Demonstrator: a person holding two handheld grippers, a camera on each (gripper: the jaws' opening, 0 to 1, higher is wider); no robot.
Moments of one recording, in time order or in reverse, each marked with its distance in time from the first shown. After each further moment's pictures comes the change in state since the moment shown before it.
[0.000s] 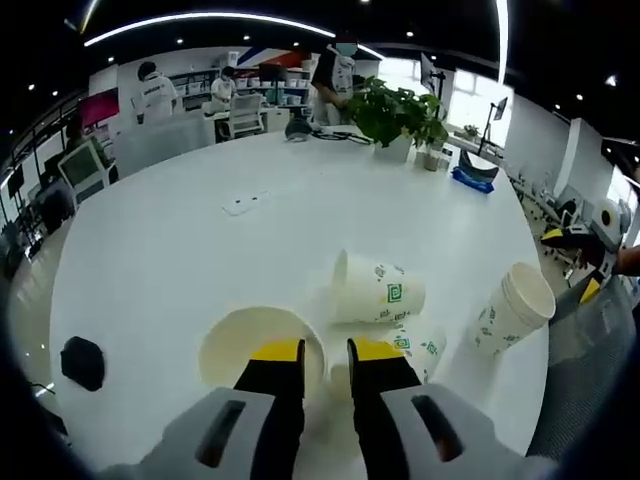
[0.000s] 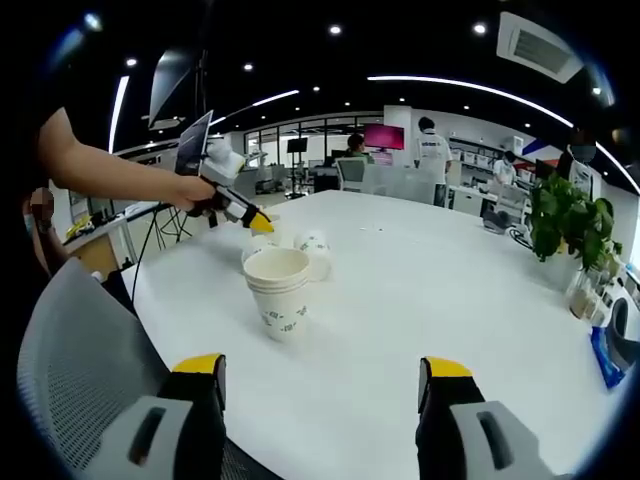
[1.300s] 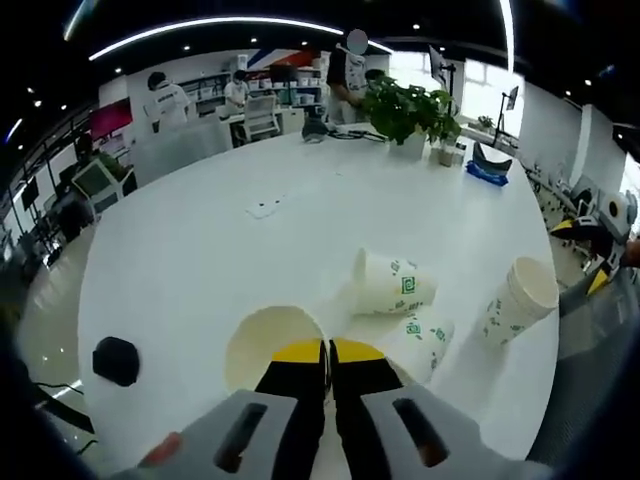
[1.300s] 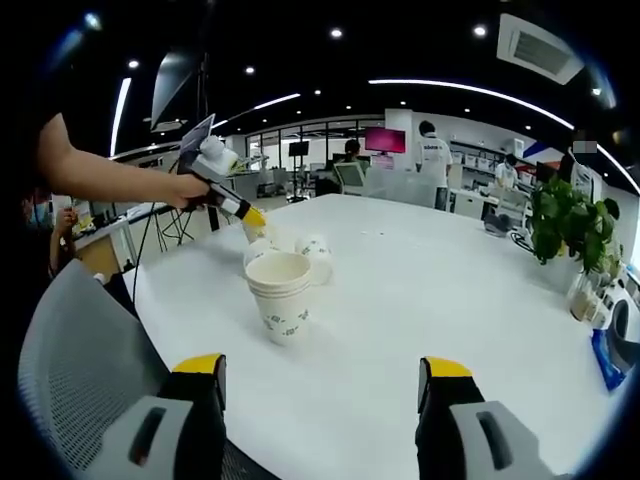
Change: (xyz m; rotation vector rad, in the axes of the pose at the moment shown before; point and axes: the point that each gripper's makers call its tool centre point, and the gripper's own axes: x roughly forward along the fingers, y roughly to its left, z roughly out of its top) left arm -0.031 0.006 0.008 0.044 -0.002 0.076; right arm -0.001 0.002 0.004 -0.004 -0.017 0.008
